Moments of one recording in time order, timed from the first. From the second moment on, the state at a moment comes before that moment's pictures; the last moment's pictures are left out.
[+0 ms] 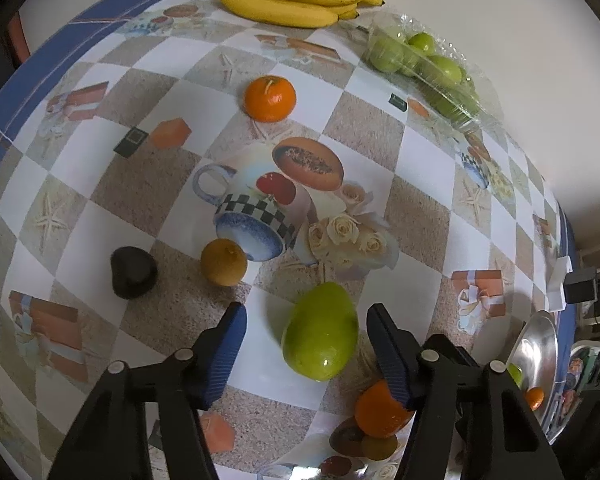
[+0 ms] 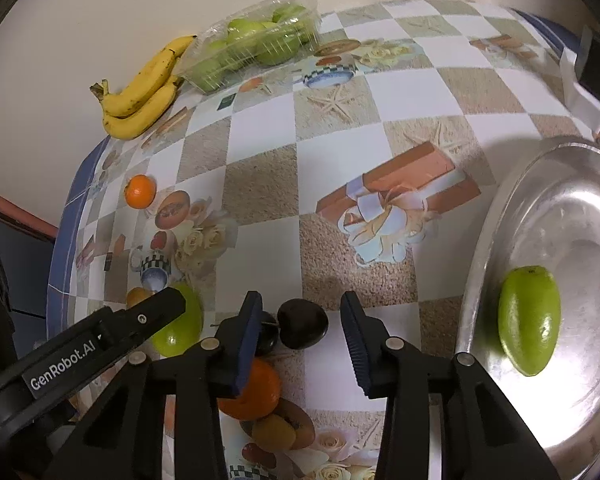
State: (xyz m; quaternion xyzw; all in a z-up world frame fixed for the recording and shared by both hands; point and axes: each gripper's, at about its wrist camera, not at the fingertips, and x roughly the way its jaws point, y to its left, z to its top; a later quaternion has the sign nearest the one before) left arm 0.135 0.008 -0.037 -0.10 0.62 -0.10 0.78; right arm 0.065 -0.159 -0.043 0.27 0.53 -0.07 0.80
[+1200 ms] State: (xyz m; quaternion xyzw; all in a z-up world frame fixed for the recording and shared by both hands) left arm 0.126 0.004 -0.014 -0.09 0.60 -0.08 0.79; right arm 0.051 -0.166 -0.012 0.28 0.51 -0.06 0.81
